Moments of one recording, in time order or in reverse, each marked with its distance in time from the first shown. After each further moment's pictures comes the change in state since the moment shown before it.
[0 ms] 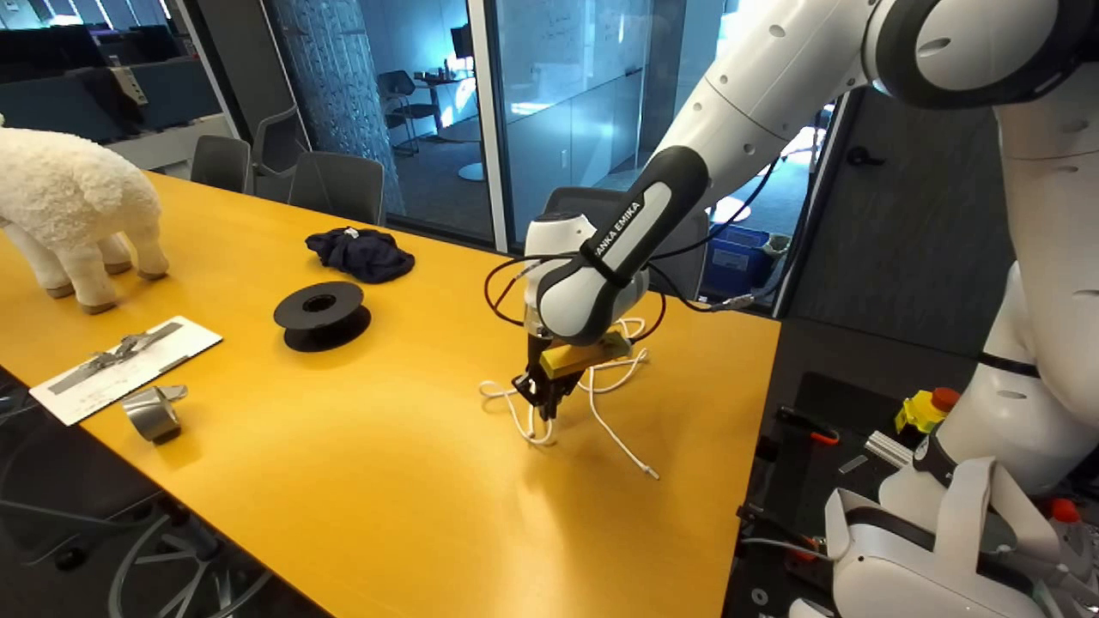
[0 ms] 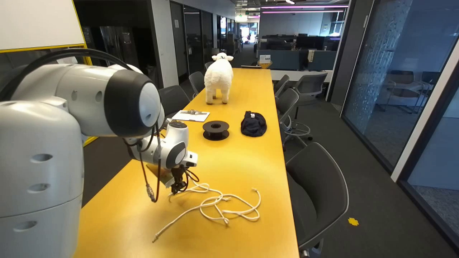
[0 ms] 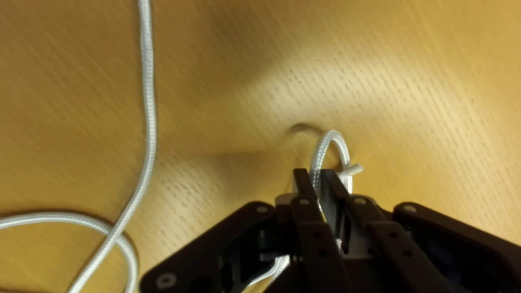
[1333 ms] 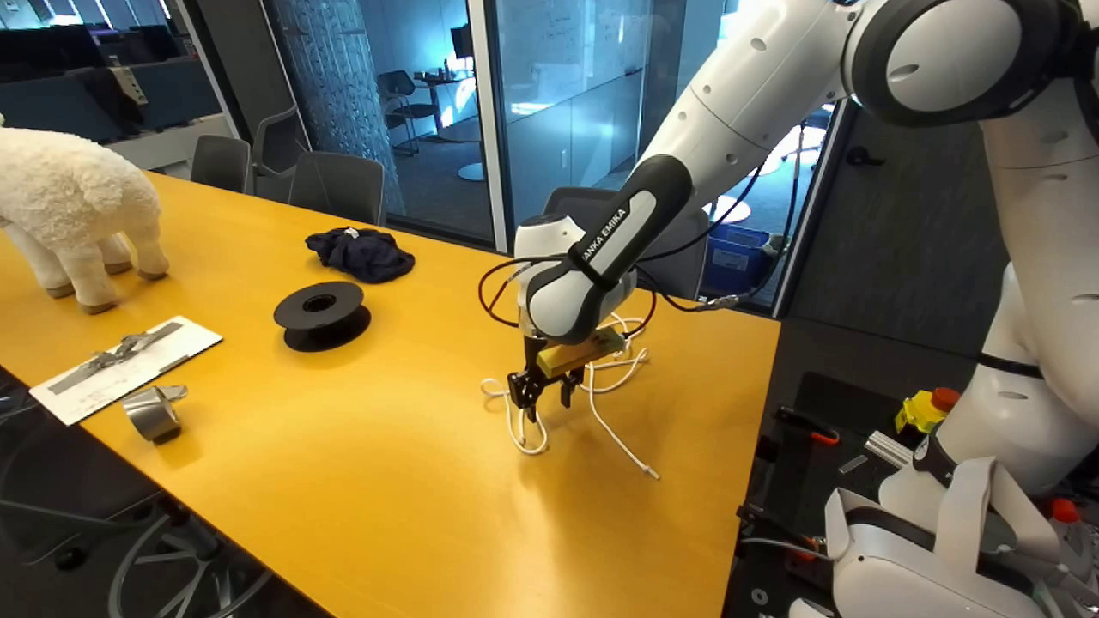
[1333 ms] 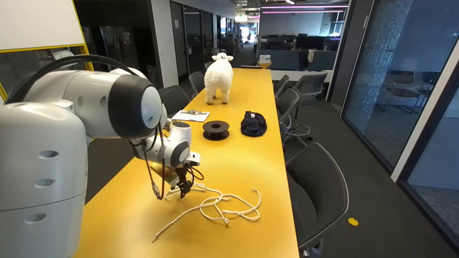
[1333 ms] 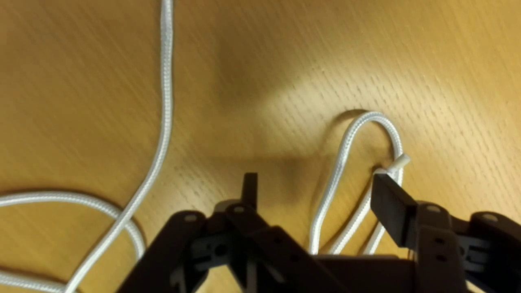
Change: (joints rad) arm 0.043 0.045 -0.063 0.070 -0.027 -0.080 -0.025
